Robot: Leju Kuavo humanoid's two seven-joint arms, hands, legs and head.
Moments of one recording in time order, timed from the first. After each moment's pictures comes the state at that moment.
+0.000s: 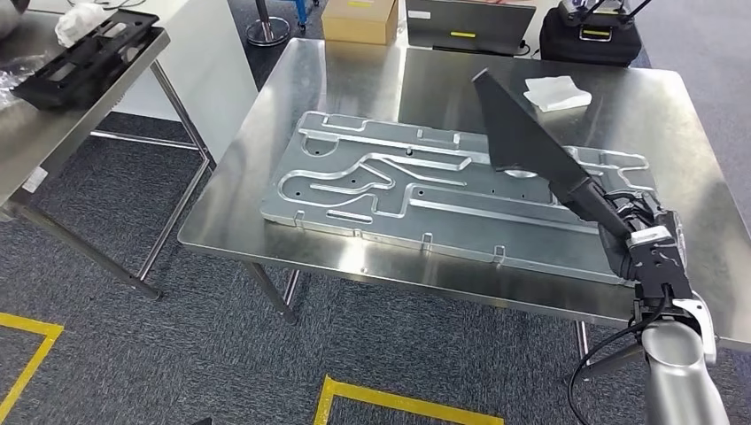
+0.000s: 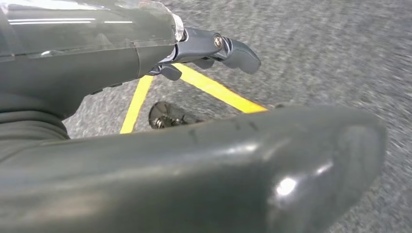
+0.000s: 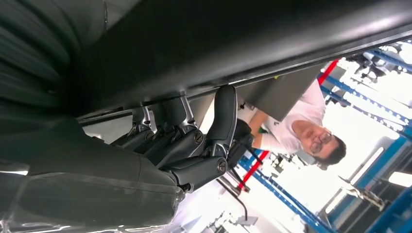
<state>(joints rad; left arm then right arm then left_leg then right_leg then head) -0.01 -0.12 0.36 -0.17 0.11 0.15 -0.34 -0.42 -0.18 0.01 -1.35 0.30 -0.19 -0.36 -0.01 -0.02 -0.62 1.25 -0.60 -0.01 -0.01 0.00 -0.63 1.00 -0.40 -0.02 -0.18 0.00</state>
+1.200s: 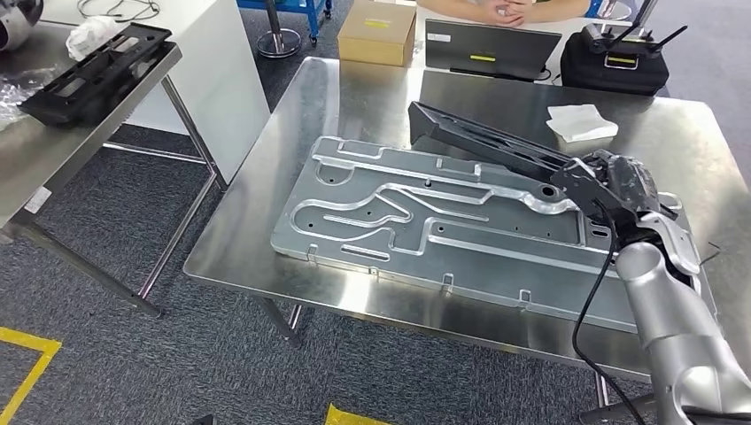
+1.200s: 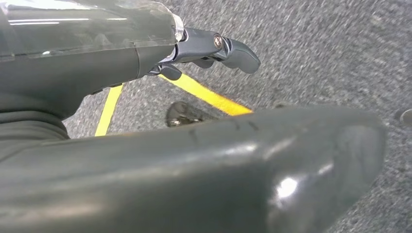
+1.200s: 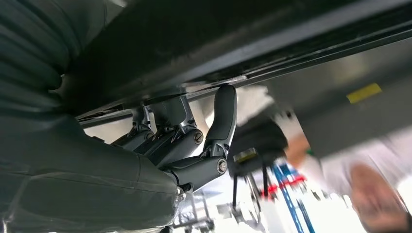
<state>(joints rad) -0.03 -0.12 0.36 -0.17 0.08 0.14 -0.33 -0.88 -0.14 0.18 -0.78 0.77 -0.19 -0.14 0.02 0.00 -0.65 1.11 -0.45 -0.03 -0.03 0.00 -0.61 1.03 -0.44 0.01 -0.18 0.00</state>
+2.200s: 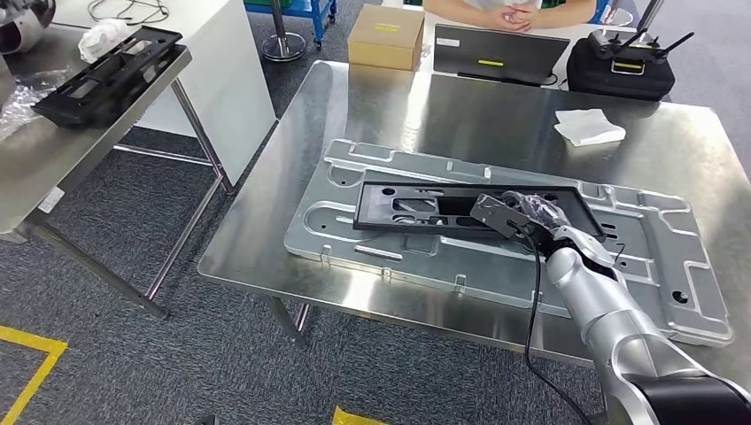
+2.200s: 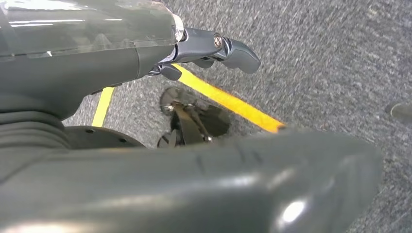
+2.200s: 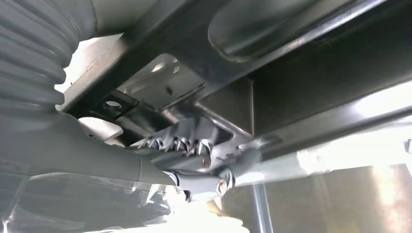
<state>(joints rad) -0.03 -0.13 0.37 -0.17 0.09 0.09 -0.34 -0.97 0.03 0.26 -0.42 0.91 -0.06 -0.08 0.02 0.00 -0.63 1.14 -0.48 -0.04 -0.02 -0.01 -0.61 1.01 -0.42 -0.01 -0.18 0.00</state>
